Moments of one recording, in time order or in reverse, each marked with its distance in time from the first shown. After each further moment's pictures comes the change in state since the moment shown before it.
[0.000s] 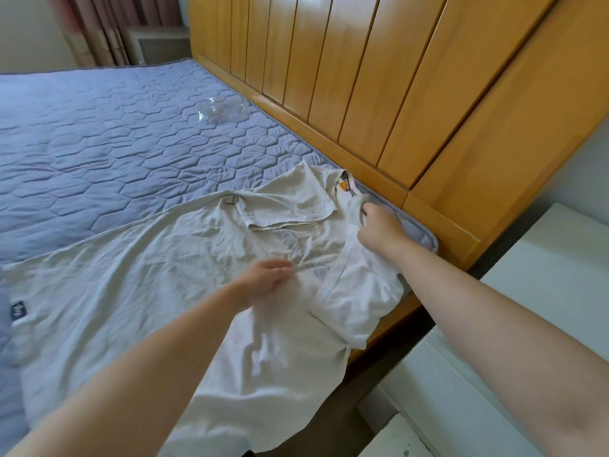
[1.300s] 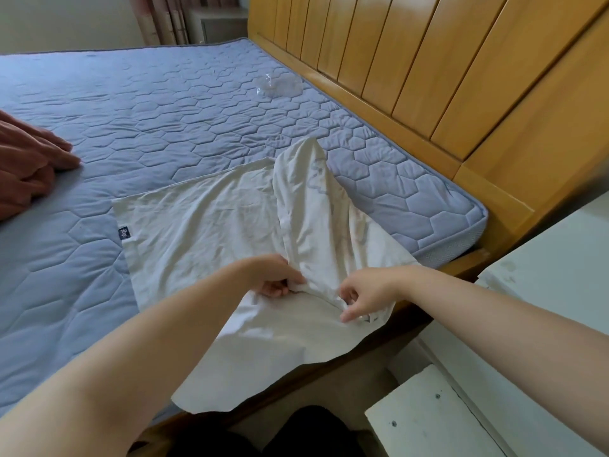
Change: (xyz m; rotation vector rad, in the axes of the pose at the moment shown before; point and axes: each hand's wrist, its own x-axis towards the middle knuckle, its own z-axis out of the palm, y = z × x) left_hand -0.089 -0.044 -0.047 0.167 -0.035 -0.400; right_hand -0.135 -0.058 0.080 -0.401 -0.846 -0.478
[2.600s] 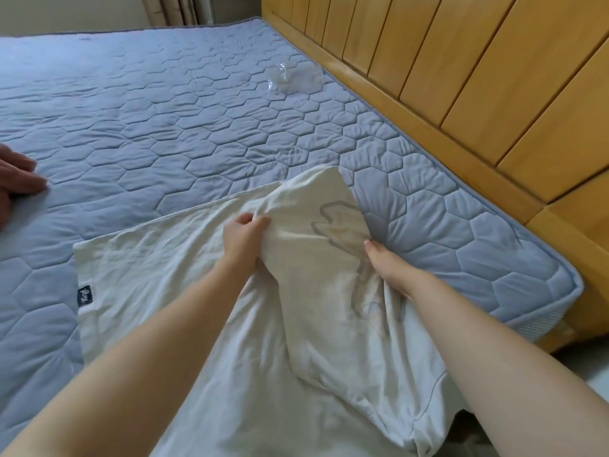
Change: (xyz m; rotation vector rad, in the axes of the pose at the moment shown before) left_hand 0.116 0.066 -0.121 -0.637 0.716 0.519; right_hand 0.187 0.108 -0.079 0.858 0.478 0.353
